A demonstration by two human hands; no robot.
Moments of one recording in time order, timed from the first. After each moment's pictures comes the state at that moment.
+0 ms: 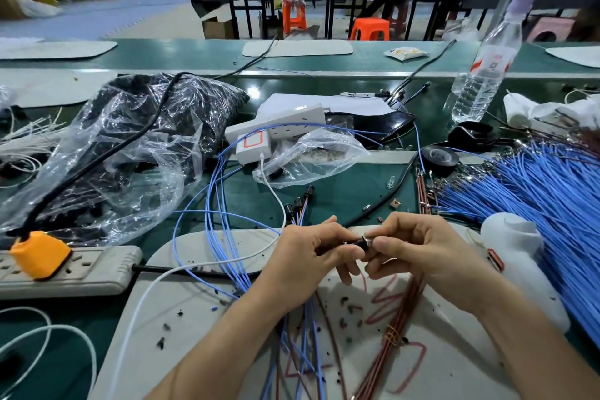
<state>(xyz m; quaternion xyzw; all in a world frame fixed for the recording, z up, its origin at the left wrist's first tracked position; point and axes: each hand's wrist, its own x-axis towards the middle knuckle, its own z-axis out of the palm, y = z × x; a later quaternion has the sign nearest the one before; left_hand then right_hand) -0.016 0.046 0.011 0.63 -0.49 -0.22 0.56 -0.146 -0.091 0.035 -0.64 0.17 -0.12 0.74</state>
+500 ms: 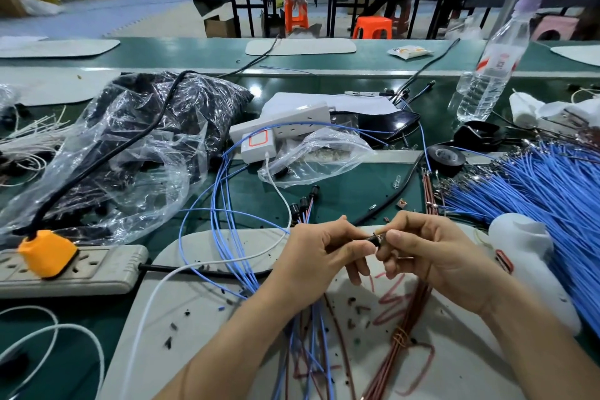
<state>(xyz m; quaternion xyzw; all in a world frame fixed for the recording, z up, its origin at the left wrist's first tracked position) -0.018 0.043 0.011 0.59 -0.47 -0.26 0.59 -0.145 -0.093 0.033 -0.59 0.15 -0.11 0.79</state>
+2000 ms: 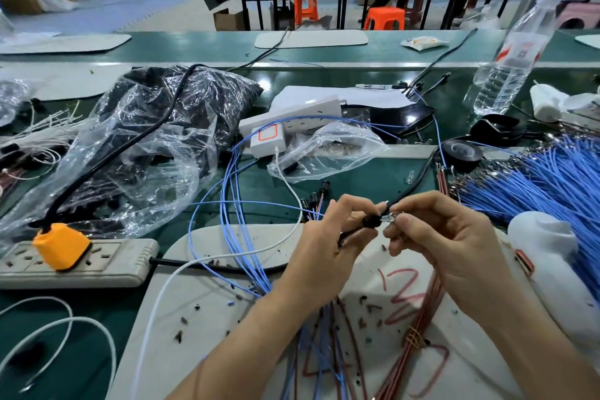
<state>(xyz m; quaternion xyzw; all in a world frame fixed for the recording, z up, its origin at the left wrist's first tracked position) -0.024 0.045 0.017 0.67 -0.48 -0.13 0.55 -0.142 -0.068 0.042 -0.64 0.14 -0.31 0.69</state>
